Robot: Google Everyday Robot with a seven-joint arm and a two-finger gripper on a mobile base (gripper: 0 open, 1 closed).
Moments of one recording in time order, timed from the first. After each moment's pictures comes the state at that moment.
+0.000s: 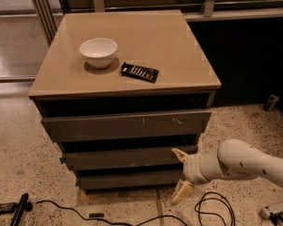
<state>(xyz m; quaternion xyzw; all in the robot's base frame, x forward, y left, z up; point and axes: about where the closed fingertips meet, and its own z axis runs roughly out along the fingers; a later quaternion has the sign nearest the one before) 0.464 -0.112 0.526 -0.62 0.69 0.19 0.31</state>
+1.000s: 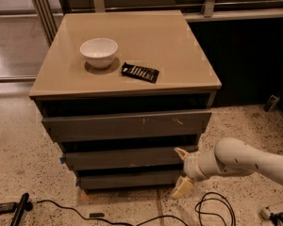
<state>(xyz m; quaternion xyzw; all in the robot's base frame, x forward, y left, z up) 0.488 -0.125 0.495 -0.60 0.72 0.19 0.29</state>
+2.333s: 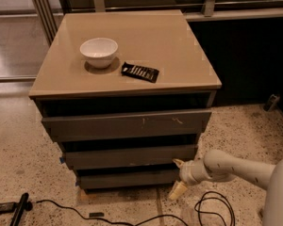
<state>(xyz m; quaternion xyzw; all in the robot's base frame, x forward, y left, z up) 0.535 -0.137 0.343 -0.57 0.74 0.20 0.28</state>
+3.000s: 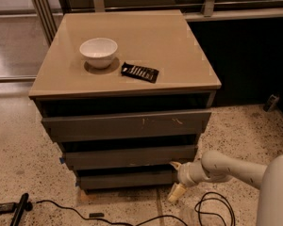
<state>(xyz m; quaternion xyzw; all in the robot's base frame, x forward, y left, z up) 0.533 -0.130 0.324 -0.59 0.73 0.22 0.27</state>
